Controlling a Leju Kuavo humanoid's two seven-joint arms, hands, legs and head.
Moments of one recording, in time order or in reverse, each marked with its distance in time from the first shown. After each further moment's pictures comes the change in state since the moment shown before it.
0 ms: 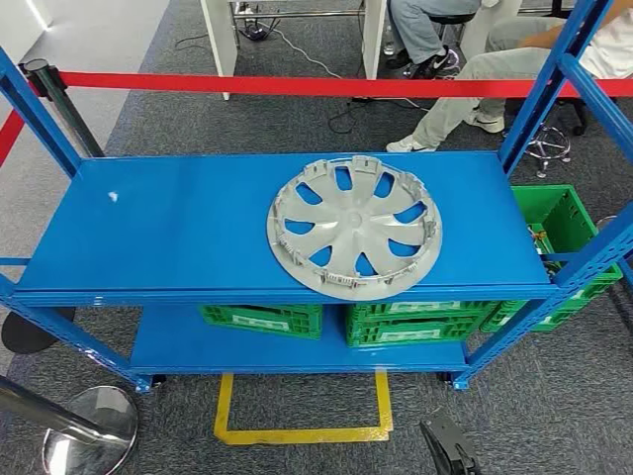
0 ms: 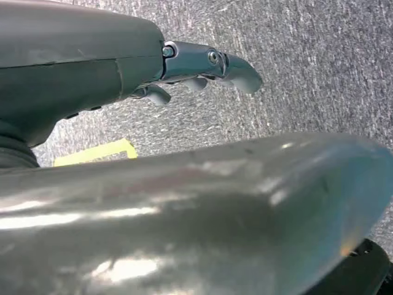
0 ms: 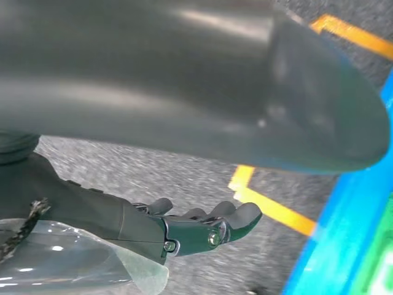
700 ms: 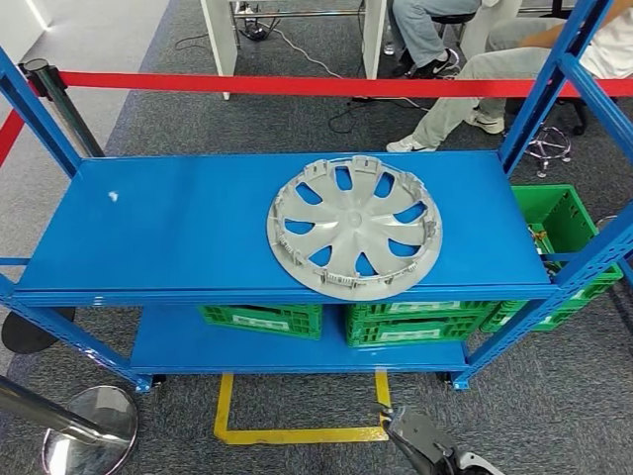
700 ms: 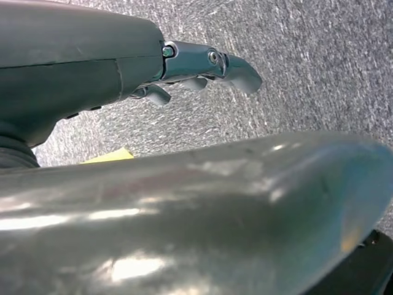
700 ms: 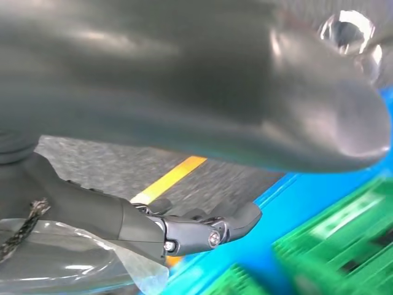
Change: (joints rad) left arm -0.059 0.071 0.009 0.183 -0.078 0.075 -0.066; right arm -0.021 -0.262 0.541 -0.321 -0.286 0.068 -0.035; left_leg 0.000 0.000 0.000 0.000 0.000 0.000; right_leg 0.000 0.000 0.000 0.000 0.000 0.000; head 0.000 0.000
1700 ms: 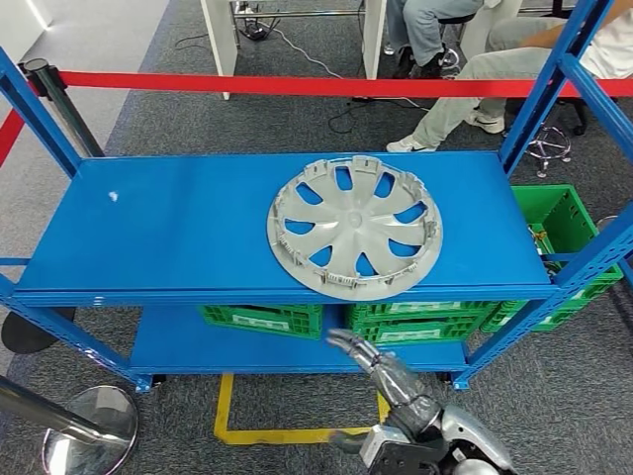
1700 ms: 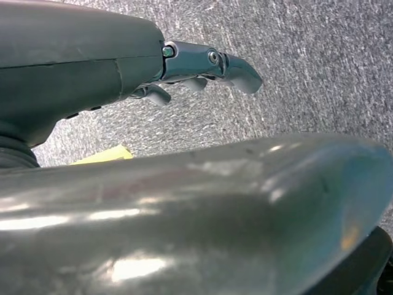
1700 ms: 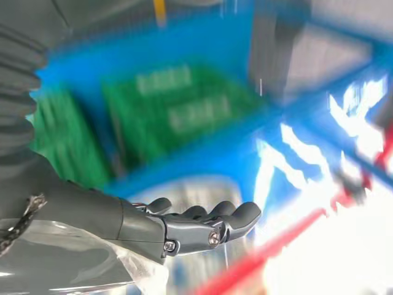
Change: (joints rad) left arm -0.040 0.032 0.016 0.137 -0.011 0.061 -0.037; right arm -0.098 -0.064 0.185 -0.511 0.346 -0.349 -0.127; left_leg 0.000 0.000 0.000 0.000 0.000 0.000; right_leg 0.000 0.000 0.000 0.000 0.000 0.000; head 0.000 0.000
